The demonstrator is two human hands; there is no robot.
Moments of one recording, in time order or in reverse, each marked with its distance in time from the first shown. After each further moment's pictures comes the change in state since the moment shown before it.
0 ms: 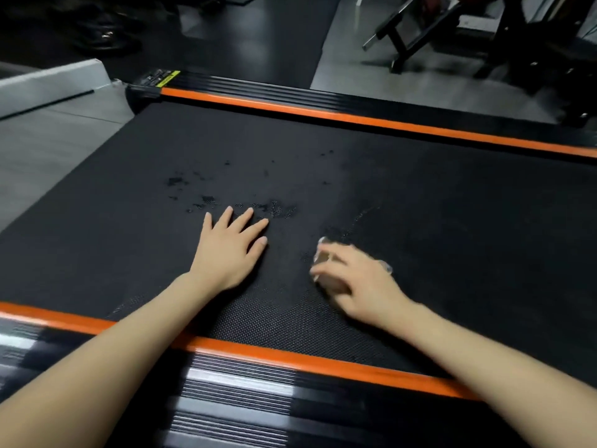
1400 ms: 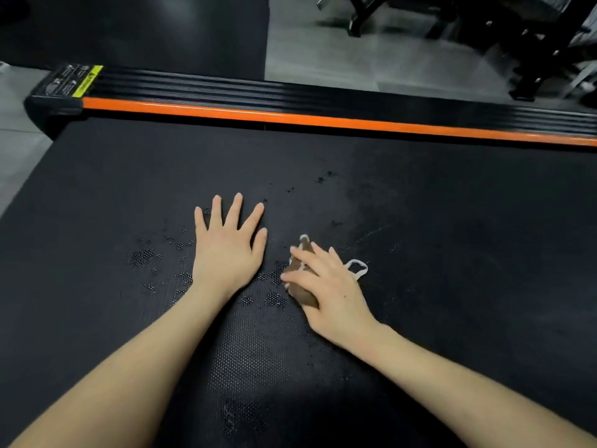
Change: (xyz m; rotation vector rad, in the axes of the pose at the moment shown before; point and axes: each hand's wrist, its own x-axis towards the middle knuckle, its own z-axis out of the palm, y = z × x) left_hand 0.146 -0.042 0.014 0.003 0.028 0.059; right_hand 0.124 -0.006 0.044 -0.037 0.126 0.281
